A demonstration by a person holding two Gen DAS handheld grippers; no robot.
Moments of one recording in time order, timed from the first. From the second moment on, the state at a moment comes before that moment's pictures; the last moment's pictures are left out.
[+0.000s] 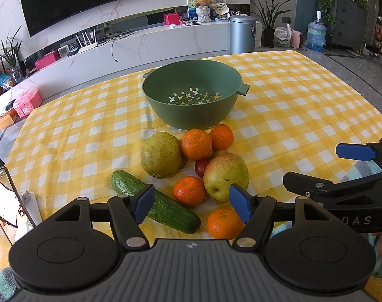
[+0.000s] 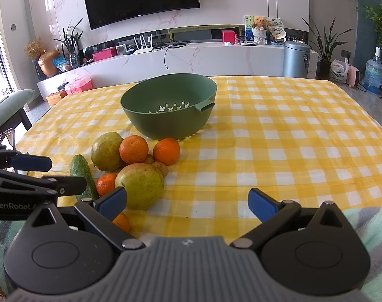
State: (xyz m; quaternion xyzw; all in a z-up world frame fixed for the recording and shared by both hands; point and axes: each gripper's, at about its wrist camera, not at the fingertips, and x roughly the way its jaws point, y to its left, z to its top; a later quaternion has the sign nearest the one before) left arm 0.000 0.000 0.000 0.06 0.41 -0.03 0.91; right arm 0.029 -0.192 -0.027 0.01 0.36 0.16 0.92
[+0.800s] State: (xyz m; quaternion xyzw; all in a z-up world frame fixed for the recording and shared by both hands) left arm 0.000 0.004 0.001 0.06 0.40 -0.04 0.91; right arm 0.030 -0.191 -0.030 0.01 0.36 0.16 0.92
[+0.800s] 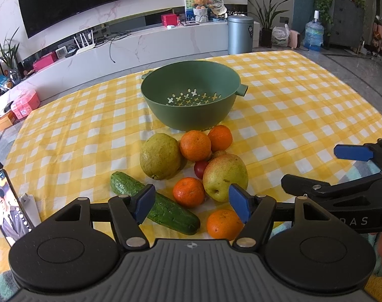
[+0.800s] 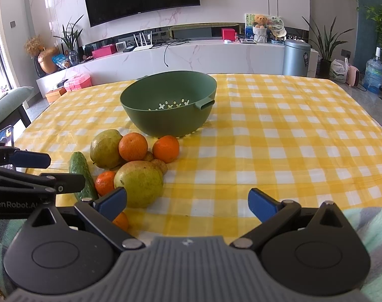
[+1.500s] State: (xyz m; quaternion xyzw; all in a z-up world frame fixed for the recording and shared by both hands) left arm 0.050 0.041 -0.009 0.04 0.38 -0.07 0.92; right arm 0.087 -0.154 -0.041 0.04 0.38 0.22 0.90
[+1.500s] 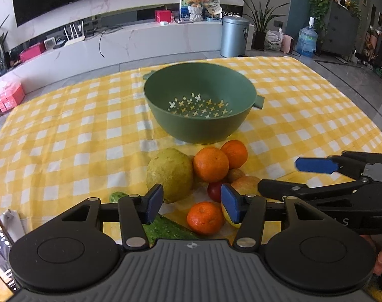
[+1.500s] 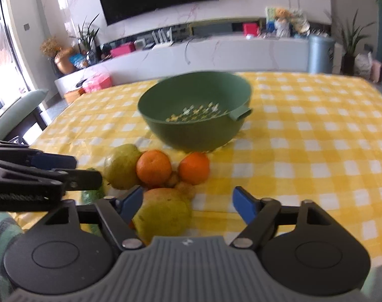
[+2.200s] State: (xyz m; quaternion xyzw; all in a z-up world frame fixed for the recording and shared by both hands) left arm 0.063 0.064 -0.038 -0.01 0.42 -0.04 0.91; right arm 0.102 -0.129 -0.066 0.07 0.43 0.25 0.86
